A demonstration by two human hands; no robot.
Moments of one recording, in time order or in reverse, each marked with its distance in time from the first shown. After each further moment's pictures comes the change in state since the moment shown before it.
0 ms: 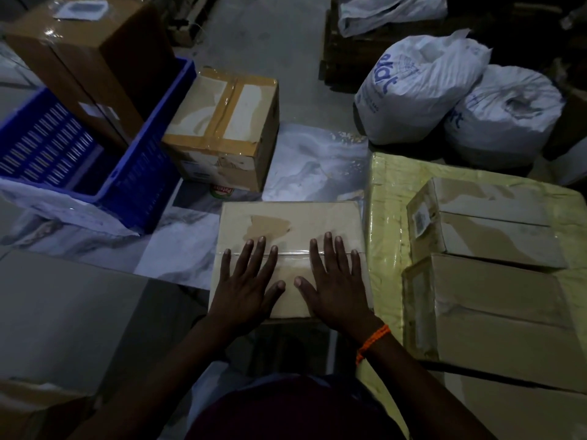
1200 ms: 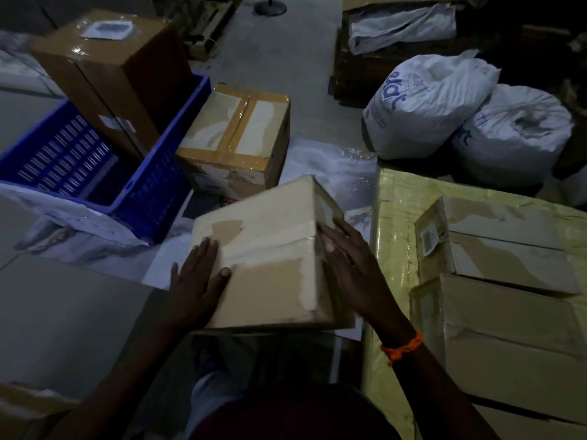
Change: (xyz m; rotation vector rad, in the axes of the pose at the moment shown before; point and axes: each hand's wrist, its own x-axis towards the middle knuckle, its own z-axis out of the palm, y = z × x) left_hand -0.011 -0.087 -0.048 -0.491 -0.116 -0.445; right_hand 0.039 -0.010 -0.111 0.889 0.026 0.082
